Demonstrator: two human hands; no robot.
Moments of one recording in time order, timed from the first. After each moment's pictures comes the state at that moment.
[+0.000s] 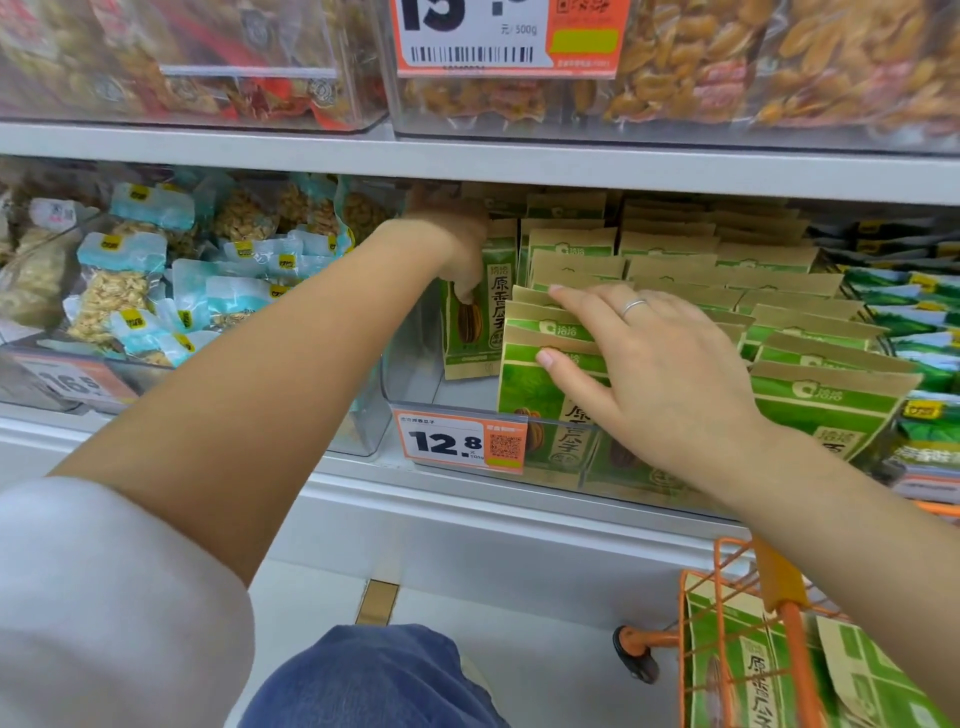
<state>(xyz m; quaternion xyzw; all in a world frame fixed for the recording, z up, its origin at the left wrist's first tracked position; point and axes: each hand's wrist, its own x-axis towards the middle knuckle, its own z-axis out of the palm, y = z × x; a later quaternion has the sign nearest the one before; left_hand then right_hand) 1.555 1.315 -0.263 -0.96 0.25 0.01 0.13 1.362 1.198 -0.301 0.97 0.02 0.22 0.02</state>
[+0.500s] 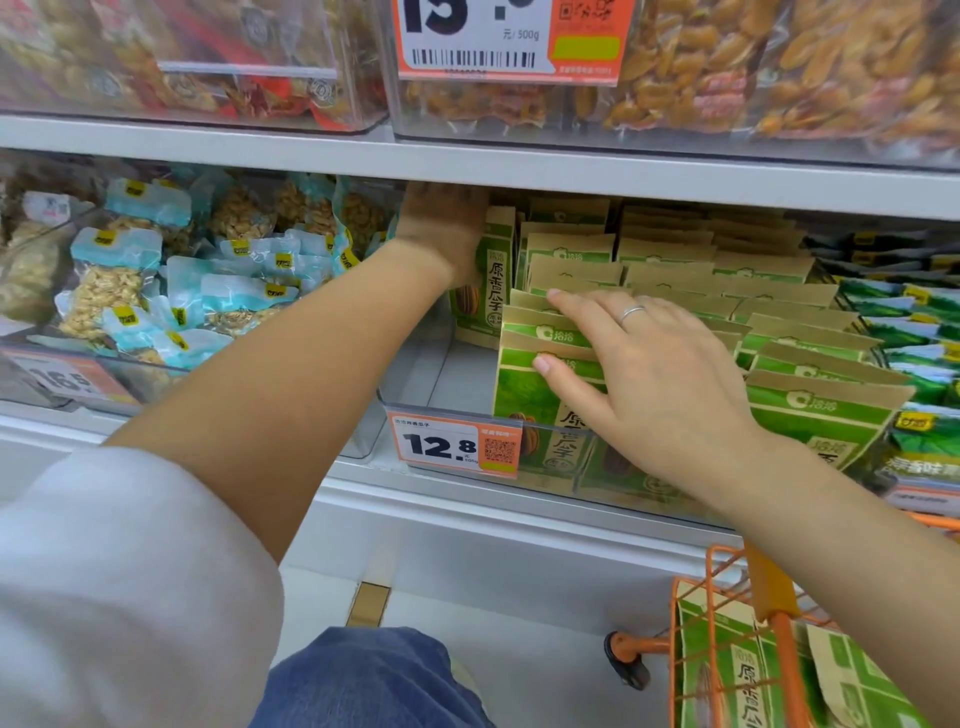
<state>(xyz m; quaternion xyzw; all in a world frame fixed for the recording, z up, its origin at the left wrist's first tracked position) 1.569 1.314 -0.283 -0.94 0.27 -0.15 0.13 1.362 1.198 -0.302 0.97 0.02 0.24 0.03</state>
